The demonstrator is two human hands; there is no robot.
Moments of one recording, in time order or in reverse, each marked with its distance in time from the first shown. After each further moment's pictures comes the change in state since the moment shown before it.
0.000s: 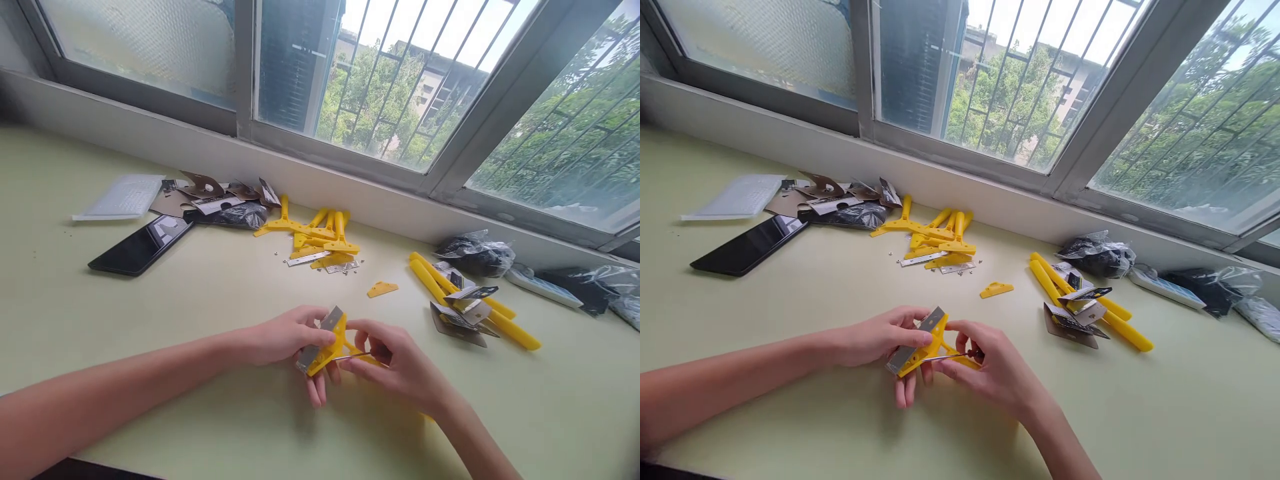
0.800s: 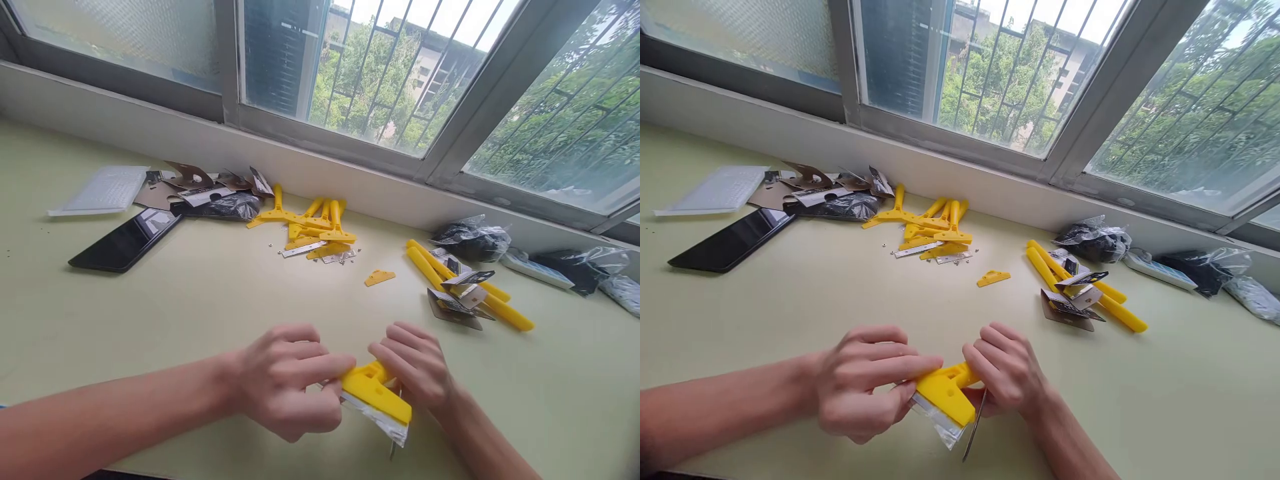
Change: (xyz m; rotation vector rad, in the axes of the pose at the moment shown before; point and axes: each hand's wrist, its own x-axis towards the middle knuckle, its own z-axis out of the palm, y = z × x) left_hand -0.018 -0.022 0.026 1.561 0.278 1.210; right_hand -0.012 0.016 0.000 -0.577 0.347 -0.783
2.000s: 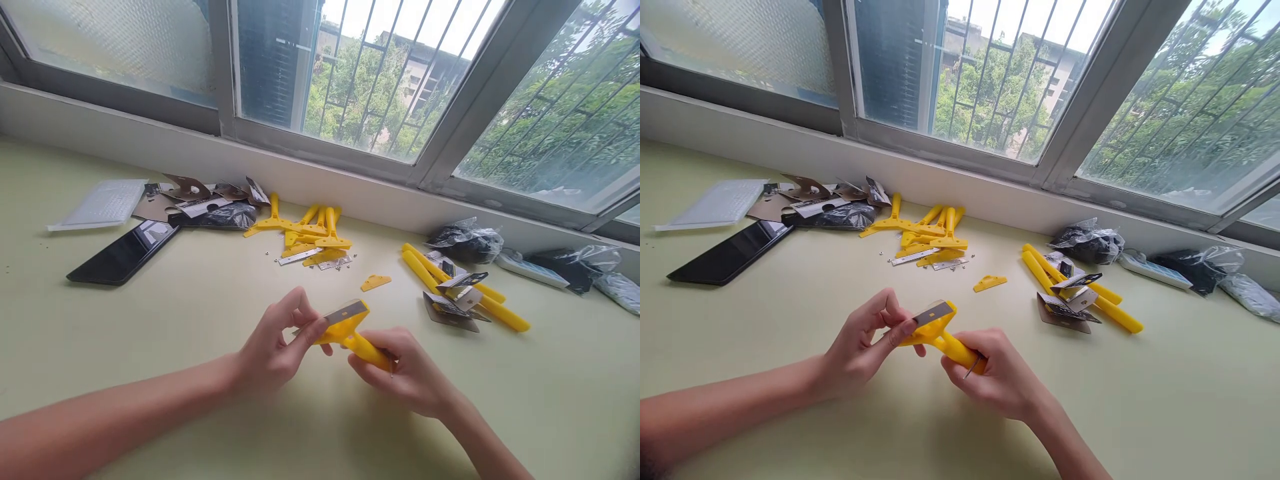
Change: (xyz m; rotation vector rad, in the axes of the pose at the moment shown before) left_hand 0.009 -0.005 0.002 -0.784 0.293 -0.901; right_hand 0.014 -0.008 -0.007 0.750 -0.312 0.773
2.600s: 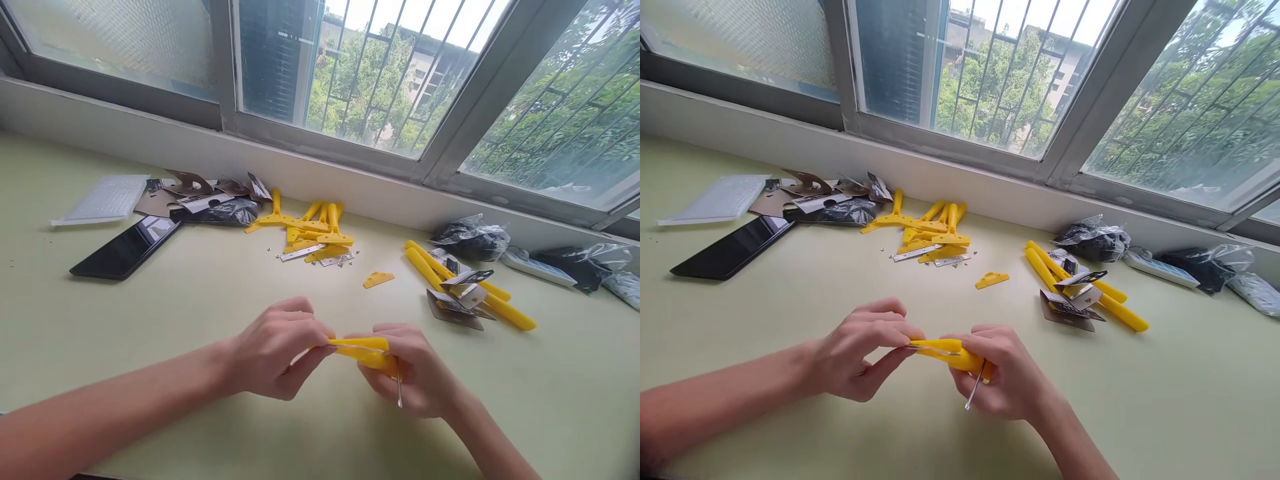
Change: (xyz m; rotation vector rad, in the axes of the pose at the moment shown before) left_hand 0.010 -0.003 -0.014 0.570 -0.154 0.763; right_hand -0.005 0.013 -0.003 -0.207 0.066 -0.306
